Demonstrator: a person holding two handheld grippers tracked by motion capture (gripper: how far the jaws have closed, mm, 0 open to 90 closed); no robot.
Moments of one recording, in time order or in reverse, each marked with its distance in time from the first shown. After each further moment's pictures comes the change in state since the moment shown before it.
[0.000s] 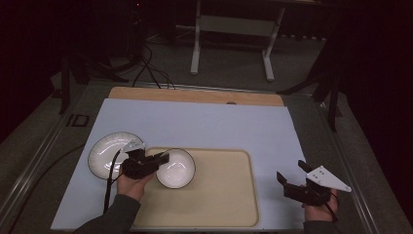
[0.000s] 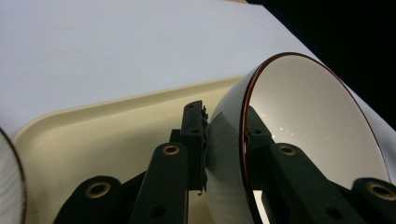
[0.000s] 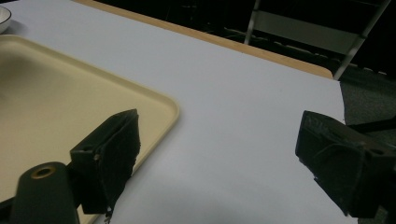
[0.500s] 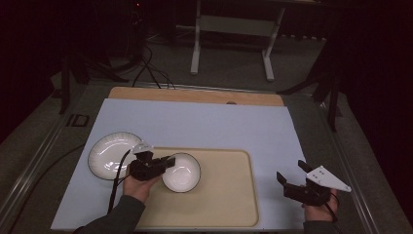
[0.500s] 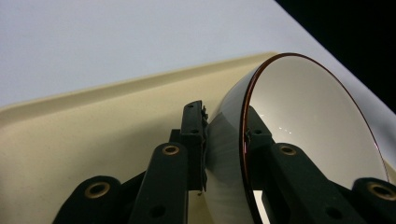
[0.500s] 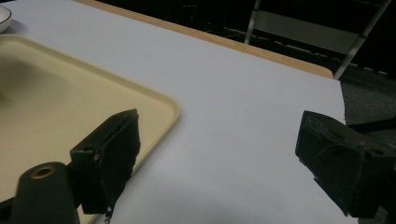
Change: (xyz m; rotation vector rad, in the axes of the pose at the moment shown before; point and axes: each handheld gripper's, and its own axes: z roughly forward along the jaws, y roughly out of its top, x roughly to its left) left arm -0.008 -0.004 0.015 0.060 -0.016 0.023; right arm 0.000 0.000 0.000 0.002 0.001 -0.002
